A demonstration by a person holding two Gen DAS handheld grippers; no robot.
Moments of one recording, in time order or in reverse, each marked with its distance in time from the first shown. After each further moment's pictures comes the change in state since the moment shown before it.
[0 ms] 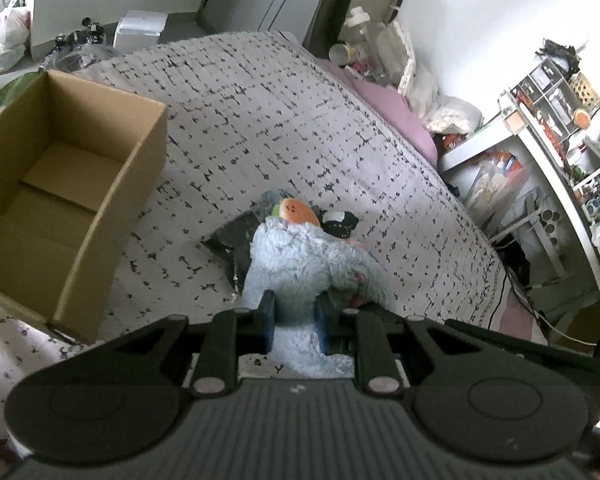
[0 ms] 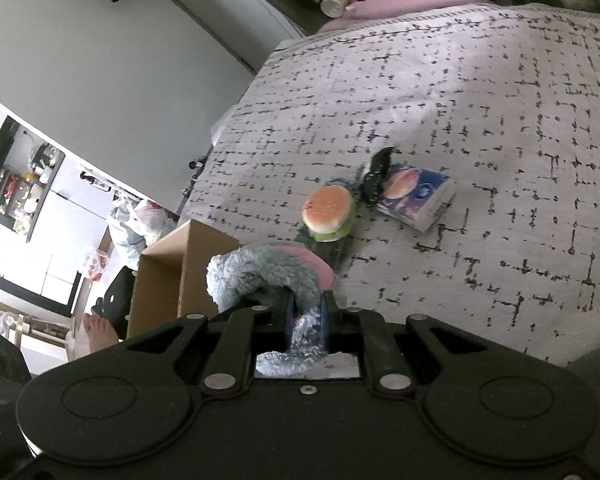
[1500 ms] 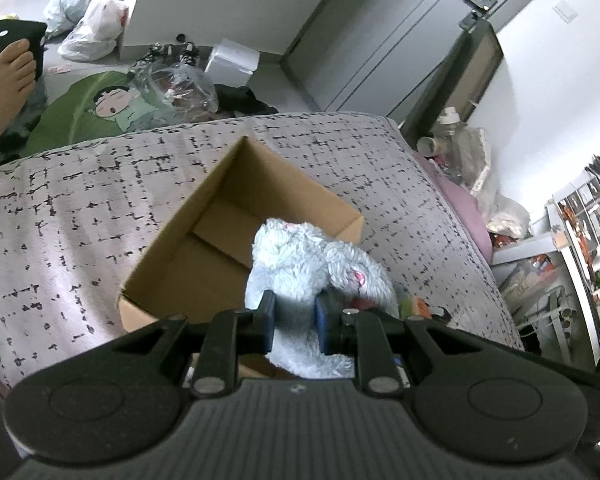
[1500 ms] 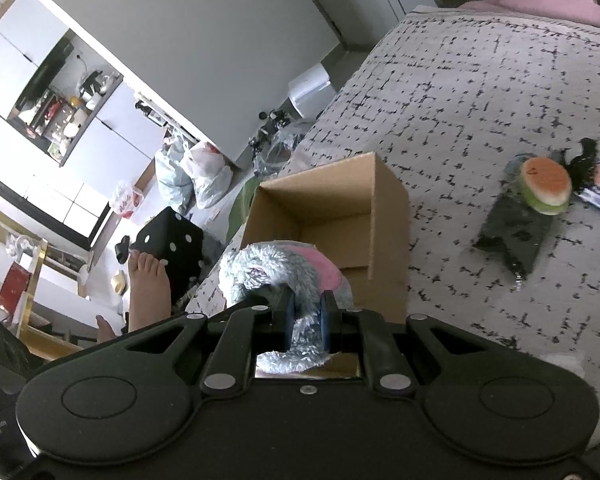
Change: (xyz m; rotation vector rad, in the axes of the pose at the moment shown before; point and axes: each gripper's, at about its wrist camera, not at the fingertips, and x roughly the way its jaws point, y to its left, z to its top) left arm -0.078 0.157 0.038 -0.215 -0.137 0.055; right arm 0.064 0.164 -0.045 -0.194 0.074 0.073
